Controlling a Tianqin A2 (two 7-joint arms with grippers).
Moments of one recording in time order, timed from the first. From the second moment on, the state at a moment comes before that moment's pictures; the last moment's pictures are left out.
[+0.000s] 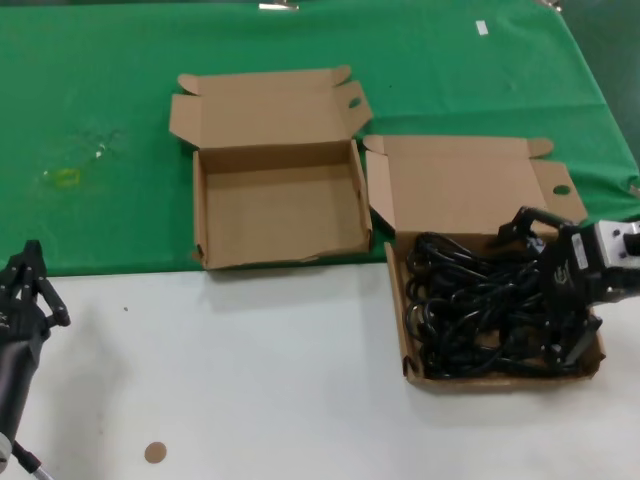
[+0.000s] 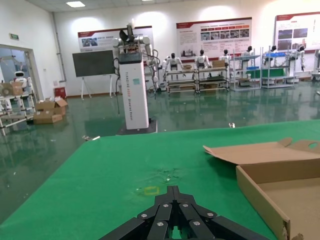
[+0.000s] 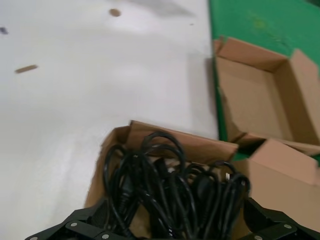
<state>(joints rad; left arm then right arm) 0.00 -0.30 1.60 -1.60 -1.80 0.00 0.00 0.80 0.92 -2.13 1.29 1.58 -1.17 -0.16</state>
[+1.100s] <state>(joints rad) 0.00 -0.30 1.60 -1.60 -1.80 0.00 0.00 0.95 0.76 -2.16 1.05 1.38 -1.30 -0.25</state>
